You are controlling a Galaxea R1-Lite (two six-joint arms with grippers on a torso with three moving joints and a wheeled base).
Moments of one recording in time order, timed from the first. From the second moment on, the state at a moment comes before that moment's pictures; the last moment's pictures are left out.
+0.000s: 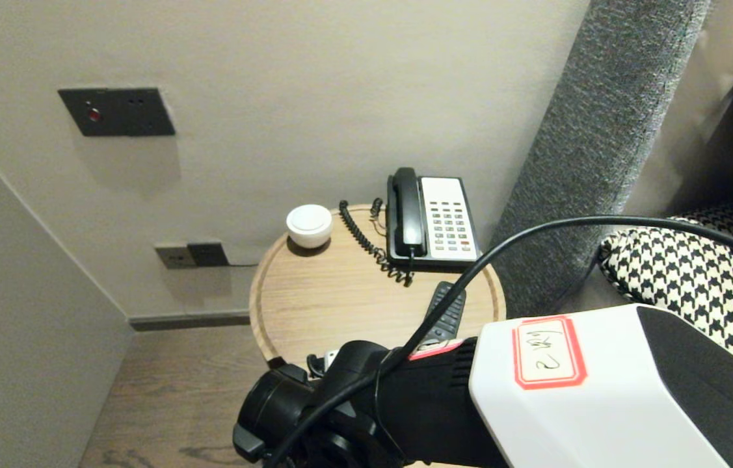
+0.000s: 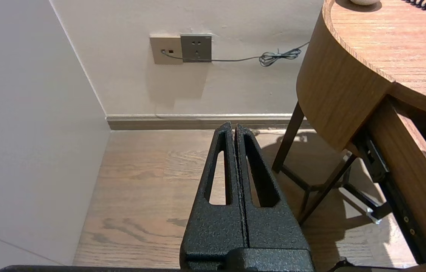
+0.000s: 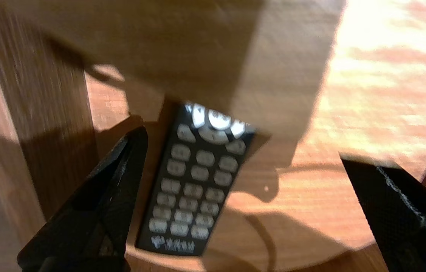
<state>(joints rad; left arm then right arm) 0.01 0.00 0.00 -0.02 0.01 -0.01 1.12 2.32 -1.76 0.79 -0.44 0.92</state>
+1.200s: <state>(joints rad) 0.01 0.00 0.00 -0.02 0.01 -0.01 1.07 2.29 -1.63 0.74 -0.47 0.92</state>
